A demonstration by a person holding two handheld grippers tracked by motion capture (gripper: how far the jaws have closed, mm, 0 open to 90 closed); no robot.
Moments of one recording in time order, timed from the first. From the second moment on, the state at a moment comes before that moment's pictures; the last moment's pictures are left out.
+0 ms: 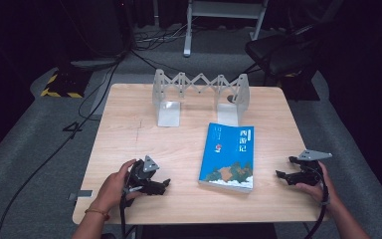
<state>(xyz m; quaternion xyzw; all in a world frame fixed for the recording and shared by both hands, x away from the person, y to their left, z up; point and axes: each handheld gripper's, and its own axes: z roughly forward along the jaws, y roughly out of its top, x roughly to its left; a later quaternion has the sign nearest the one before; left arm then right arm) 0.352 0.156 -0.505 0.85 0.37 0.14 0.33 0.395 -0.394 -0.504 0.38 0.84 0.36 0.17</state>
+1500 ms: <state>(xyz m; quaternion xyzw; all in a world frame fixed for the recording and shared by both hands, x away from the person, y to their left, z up) 0.357 0.142 -0.506 0.88 0.33 0.12 0.33 0.445 -0.309 -0.484 0.23 0.91 0.32 0.11</state>
